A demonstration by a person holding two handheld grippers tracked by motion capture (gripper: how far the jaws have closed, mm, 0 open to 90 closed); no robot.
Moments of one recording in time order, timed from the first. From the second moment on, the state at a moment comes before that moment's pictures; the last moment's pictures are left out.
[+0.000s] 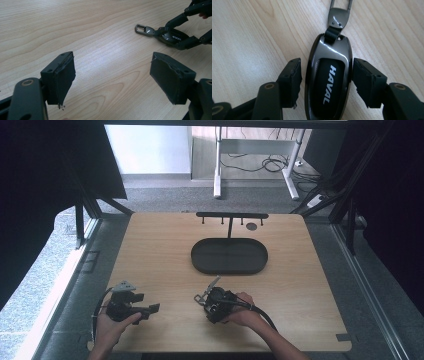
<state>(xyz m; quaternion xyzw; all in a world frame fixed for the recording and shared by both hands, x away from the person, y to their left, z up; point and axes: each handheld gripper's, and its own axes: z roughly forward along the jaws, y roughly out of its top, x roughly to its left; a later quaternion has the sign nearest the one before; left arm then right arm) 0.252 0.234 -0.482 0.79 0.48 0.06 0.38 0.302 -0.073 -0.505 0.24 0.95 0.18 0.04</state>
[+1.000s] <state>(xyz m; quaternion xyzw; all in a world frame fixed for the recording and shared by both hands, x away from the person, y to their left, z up) 0.252 0.232 -0.484 0.79 0.48 0.06 0.38 0.311 -0.087 -0.485 0.27 0.93 0.24 0.03</state>
